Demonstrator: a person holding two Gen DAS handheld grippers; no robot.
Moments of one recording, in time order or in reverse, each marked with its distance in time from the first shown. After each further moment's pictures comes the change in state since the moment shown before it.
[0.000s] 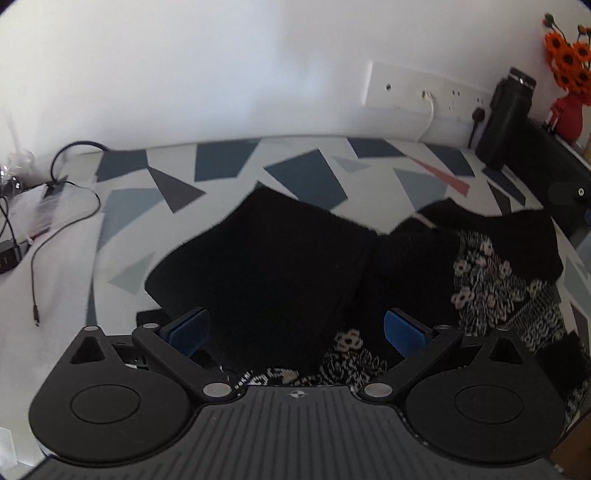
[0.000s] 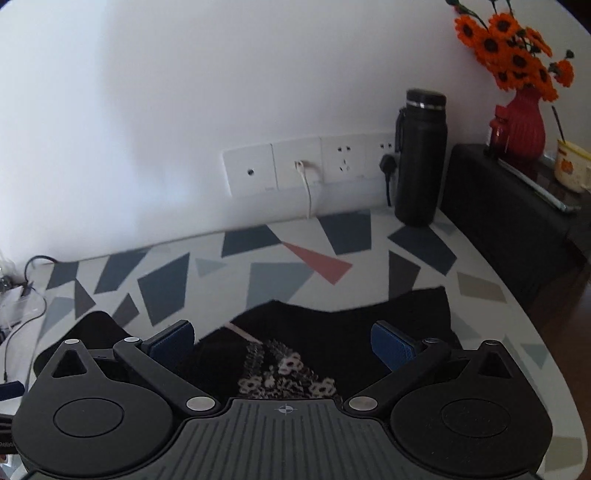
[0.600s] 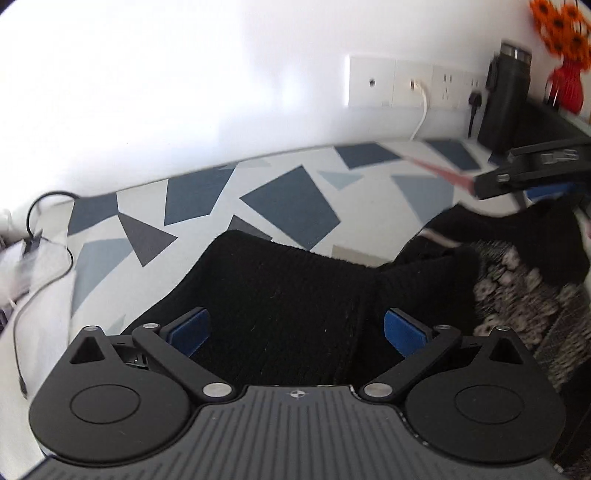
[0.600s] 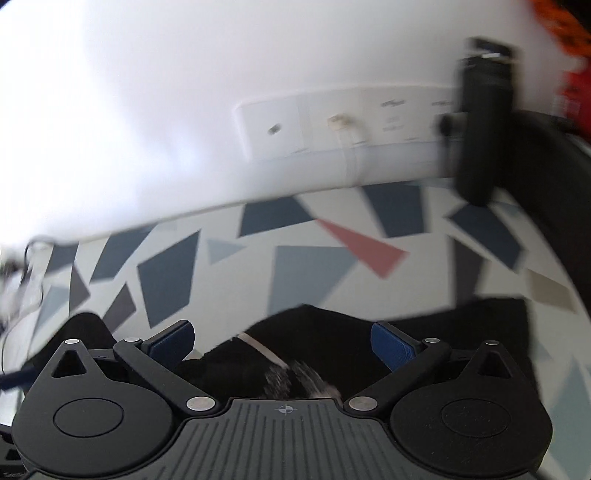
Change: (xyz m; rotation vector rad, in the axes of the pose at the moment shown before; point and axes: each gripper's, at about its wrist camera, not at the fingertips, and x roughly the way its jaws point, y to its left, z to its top) left arm 0.050 -0.033 0.039 0.147 -0.036 0.115; right arm 0.113 0.005 0.030 -0.114 0.135 0.117
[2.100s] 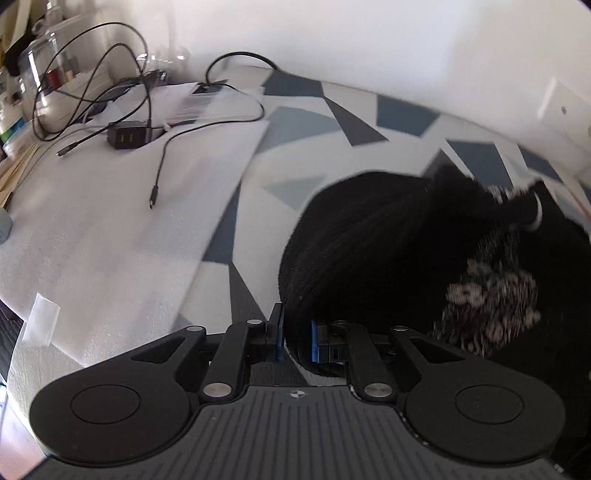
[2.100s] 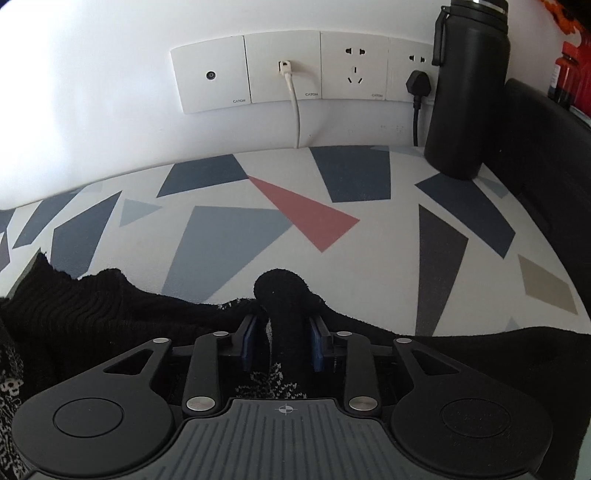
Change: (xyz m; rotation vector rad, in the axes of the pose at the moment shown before) left arm -0.033 0.090 -0.093 -0.494 0.165 0.260; right arm 0.049 -0.054 -0.031 0.031 -0.007 -0.146
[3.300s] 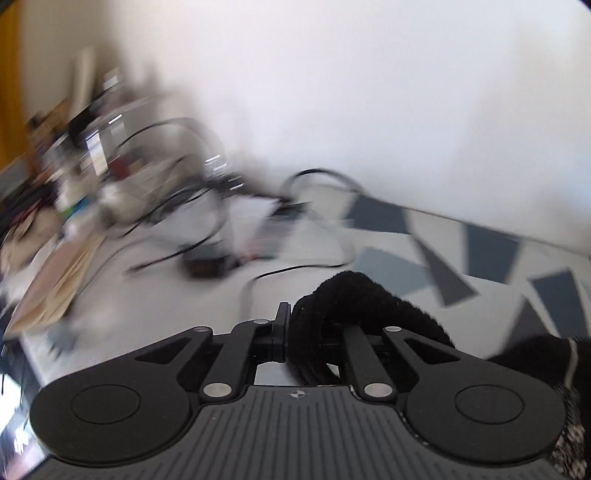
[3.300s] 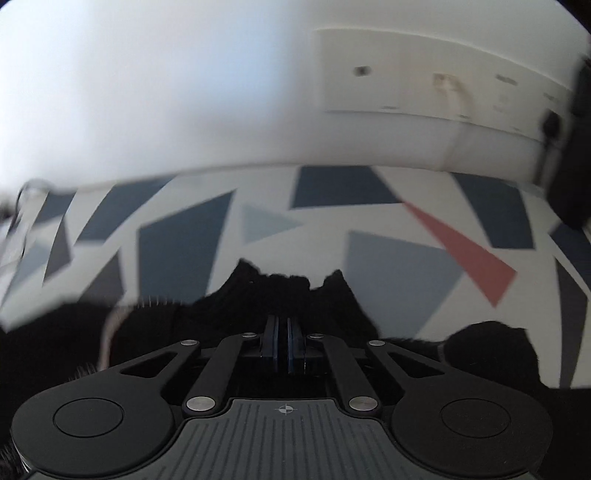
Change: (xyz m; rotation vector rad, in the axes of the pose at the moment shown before) left arm -0.013 0.059 0.076 -0.133 -0.239 0.244; right arm 0.030 0.098 0.034 -0.031 0.013 0.198
